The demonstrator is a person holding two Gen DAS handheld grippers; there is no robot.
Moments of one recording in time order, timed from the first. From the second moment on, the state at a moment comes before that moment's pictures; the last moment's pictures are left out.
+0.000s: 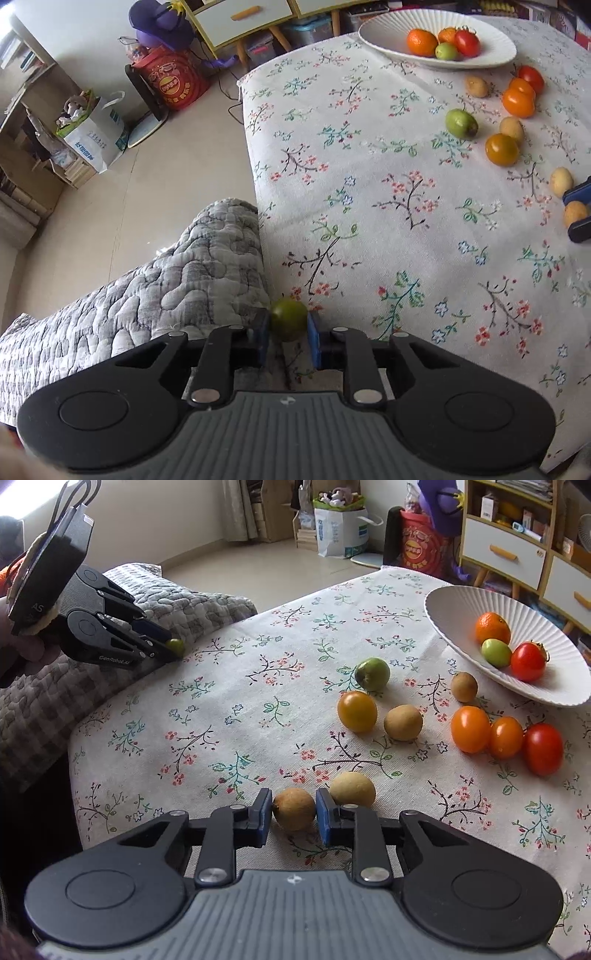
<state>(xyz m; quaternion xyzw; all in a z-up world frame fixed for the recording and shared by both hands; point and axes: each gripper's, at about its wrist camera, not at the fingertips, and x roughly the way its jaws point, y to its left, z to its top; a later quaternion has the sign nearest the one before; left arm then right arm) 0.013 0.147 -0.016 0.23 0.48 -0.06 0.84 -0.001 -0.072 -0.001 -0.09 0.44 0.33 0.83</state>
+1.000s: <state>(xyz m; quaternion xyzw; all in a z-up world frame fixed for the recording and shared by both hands) 0.001 0.037 -0.026 0.17 0.45 -0.26 0.84 0.028 -0.117 0.024 -0.04 0.40 0.28 0.87</state>
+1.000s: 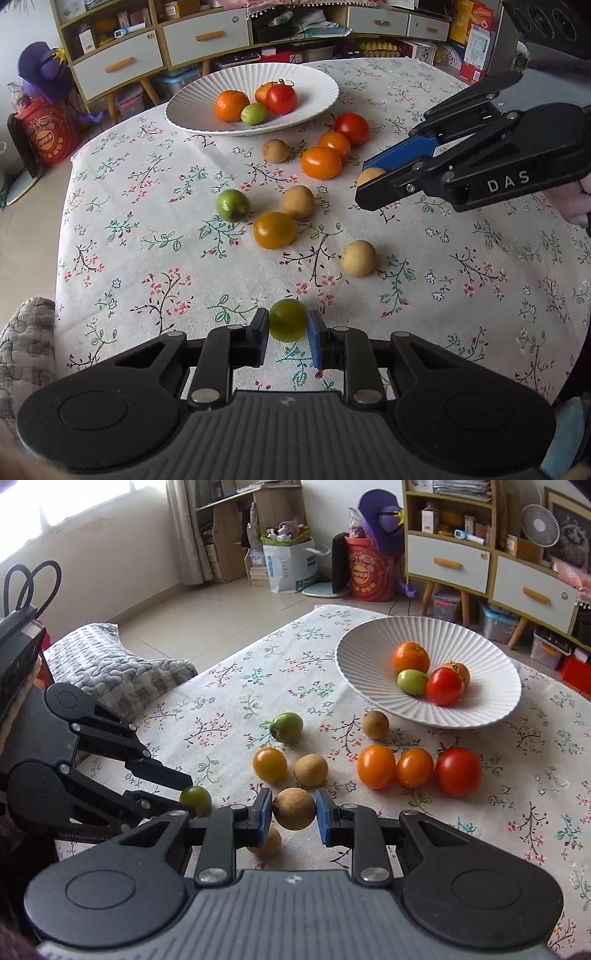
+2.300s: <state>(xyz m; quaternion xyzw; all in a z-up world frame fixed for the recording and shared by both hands) 0.086 -0.025 0.016 0.08 0.40 -0.19 0.90 0.111 -0.165 0.052 0.05 0.37 0.13 0.92</state>
